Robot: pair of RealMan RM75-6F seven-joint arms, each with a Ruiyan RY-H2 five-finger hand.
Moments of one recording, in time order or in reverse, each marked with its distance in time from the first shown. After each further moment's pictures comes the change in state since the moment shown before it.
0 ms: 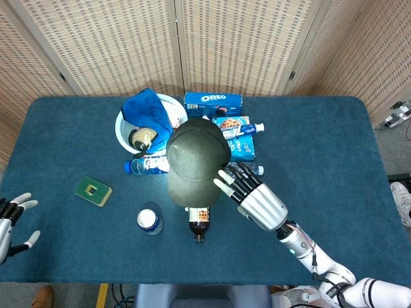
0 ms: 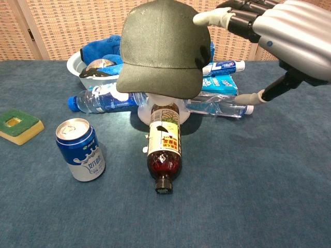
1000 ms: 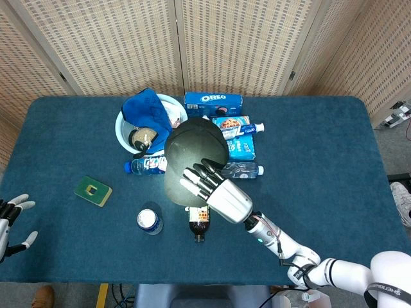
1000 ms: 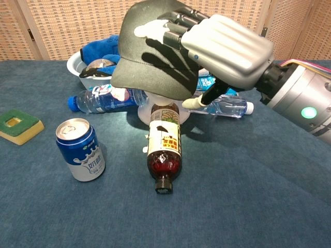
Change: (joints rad) left arm -0.003 -0.006 0.001 0.036 -0.022 -0.024 -0.030; right arm 0.186 -0.210 0.025 0.214 0.019 -0.044 0.018
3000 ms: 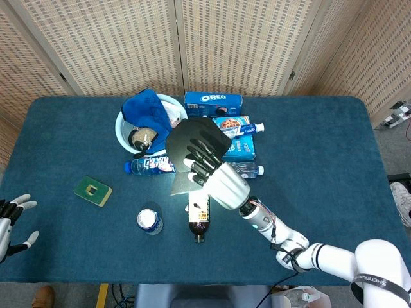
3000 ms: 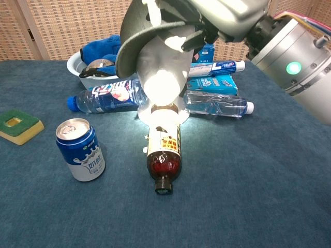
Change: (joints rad) left arm -0.008 -0.004 -0.001 0.008 -0.004 -0.017 -0.001; right arm 0.128 -0.035 0.063 0.113 0.038 0.171 0.145
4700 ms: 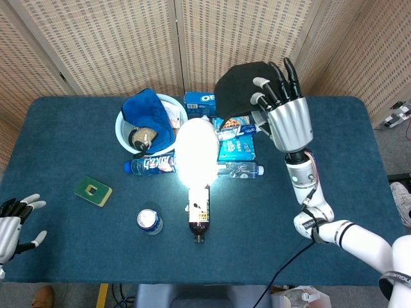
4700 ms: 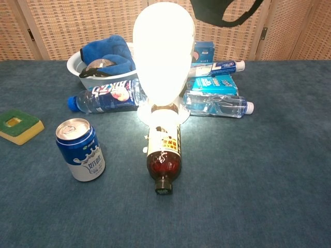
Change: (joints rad) left arm -0.023 -0.018 0.006 -0.001 0.010 -0.029 0.016; right arm -0.001 0.204 0.198 0.035 0.289 0.064 -0.011
